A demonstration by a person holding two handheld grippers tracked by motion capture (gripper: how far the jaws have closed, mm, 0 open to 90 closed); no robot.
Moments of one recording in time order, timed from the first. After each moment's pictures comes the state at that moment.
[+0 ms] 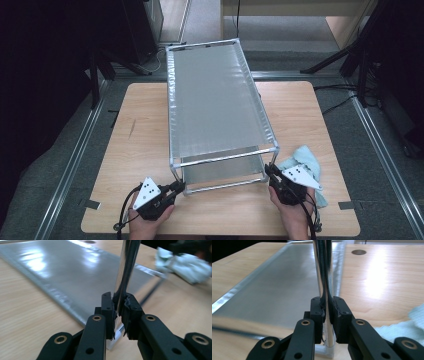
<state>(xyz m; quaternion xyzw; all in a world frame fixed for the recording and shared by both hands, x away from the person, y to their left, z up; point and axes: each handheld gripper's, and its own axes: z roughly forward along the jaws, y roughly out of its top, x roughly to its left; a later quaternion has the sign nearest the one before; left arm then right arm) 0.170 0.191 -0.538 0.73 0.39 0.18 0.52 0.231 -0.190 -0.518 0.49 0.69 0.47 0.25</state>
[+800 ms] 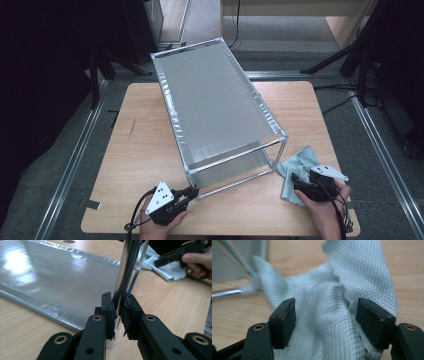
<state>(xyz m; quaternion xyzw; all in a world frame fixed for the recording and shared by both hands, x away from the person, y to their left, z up) 0.169 0.164 -0.539 0.75 0.36 0.15 0.54 0.250 -0.275 -0.548 0.59 0.71 0.32 0.24</state>
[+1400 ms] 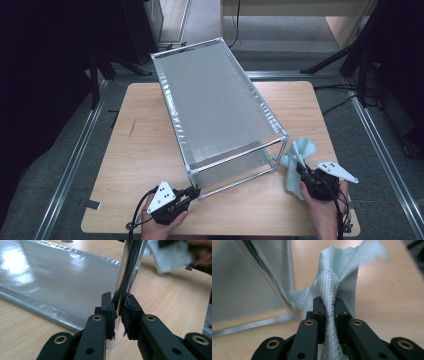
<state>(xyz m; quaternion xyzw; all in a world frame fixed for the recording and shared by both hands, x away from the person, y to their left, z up) 0.171 0.162 -0.539 0.75 0.36 0.15 0.54 0.237 -0.259 -0.496 0.57 0.67 0.41 0.26</state>
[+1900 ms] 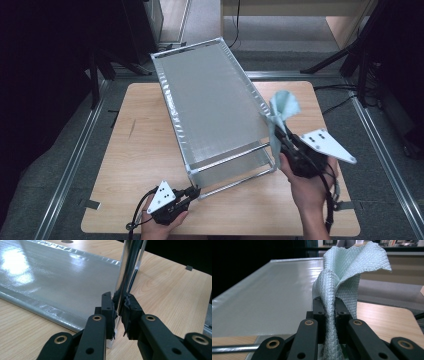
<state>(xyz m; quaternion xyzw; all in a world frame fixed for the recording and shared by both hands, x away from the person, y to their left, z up) 0.170 0.162 -0.540 0.75 0.36 0.16 0.54 0.246 -0.177 -0.377 0.45 0.66 0.52 0.31</state>
